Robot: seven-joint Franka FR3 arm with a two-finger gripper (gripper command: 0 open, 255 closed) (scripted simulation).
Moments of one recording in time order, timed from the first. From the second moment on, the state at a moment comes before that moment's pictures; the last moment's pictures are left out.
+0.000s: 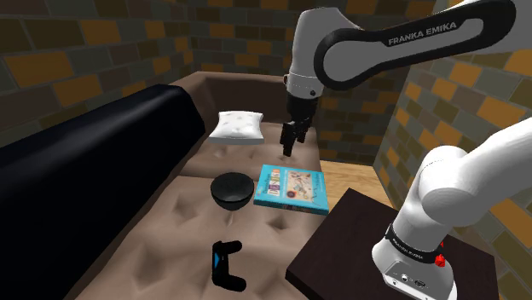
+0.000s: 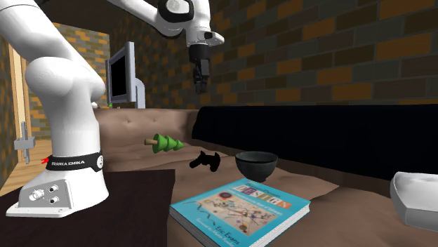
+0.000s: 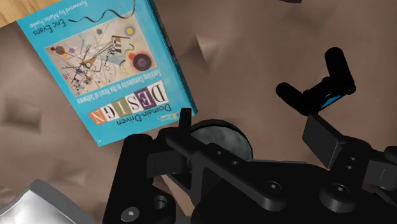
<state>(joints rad) 0.08 -0.61 0.21 -2.53 0.12 1.97 0.06</state>
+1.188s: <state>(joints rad) 0.17 -0.05 0.46 -2.44 0.15 2.35 0.39</state>
